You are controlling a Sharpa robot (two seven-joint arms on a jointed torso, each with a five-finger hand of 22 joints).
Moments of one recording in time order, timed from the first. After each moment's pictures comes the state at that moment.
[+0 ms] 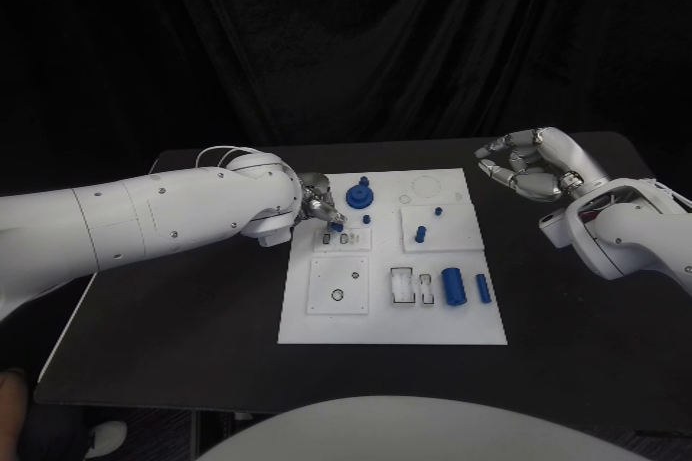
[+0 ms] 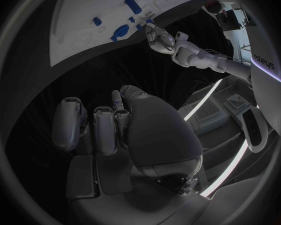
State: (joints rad) left arm 1.33 -0.64 -0.21 1.36 -1.02 0.01 -0.48; left_hand 1.06 -0.01 0.47 0.08 0.39 0.98 0.05 0.34 0.86 1.47 -0.02 1.57 1.31 1.47 -0.08 1.57 1.31 0.05 1.39 0.03 1.43 1.31; right arm 1.31 -0.97 -0.25 1.49 -0.90 -0.64 0.34; right_hand 1.47 -0.01 0.25 0.25 0.44 0.81 0.14 0.30 0.15 1.40 0.05 1.49 1.31 1.47 -0.03 1.41 1.31 0.06 1.43 0.09 1.29 1.31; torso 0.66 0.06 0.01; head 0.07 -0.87
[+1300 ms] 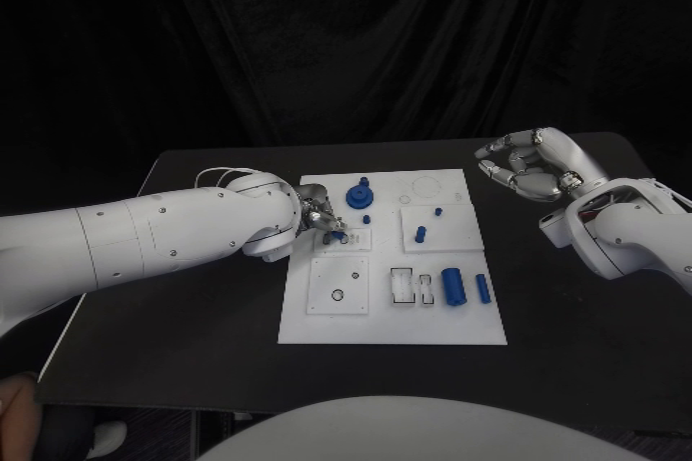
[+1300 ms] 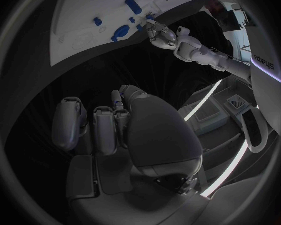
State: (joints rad) left arm 1.28 -0.65 -0.21 1.39 -1.02 -0.09 -0.48; left_hand 1.04 -0.01 0.50 0.07 0.39 1.00 0.05 0.33 0.86 1.47 -0.03 1.57 1.31 1.47 -0.08 1.57 1.31 0.05 1.39 0.04 1.43 1.31; right arm 1.31 -0.97 -0.25 1.49 -0.91 -0.63 0.34; right_hand 1.48 -0.01 0.25 0.24 0.45 0.81 0.14 0.30 0.15 1.40 0.05 1.49 1.31 1.47 -0.03 1.41 1.31 0.06 1.43 0.09 1.29 1.31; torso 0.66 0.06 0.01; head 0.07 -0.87
